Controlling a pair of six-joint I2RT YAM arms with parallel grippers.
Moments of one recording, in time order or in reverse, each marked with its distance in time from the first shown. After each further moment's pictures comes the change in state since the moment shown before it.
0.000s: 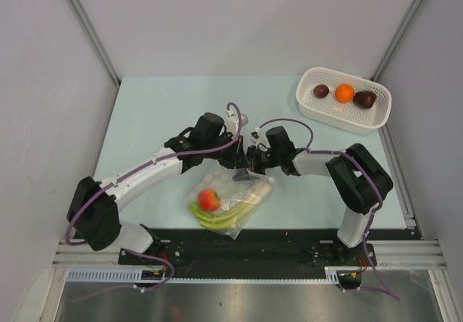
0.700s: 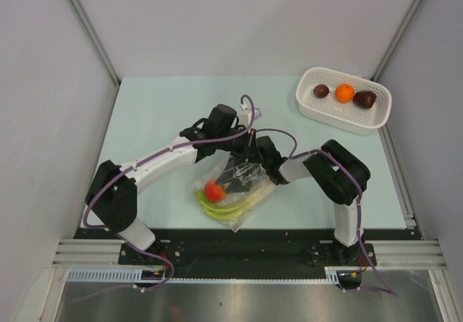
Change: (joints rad) left arm -0.013 0.173 0.142 0.049 0.138 -0.048; right arm 0.119 0.169 0.000 0.298 -0.052 0.185
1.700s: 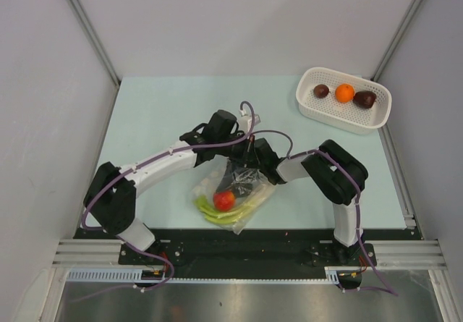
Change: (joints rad) left arm -0.018 -0.014 -0.053 0.003 -0.031 0.009; right arm 0.019 0.017 0.027 -0.129 -0.025 -0.162
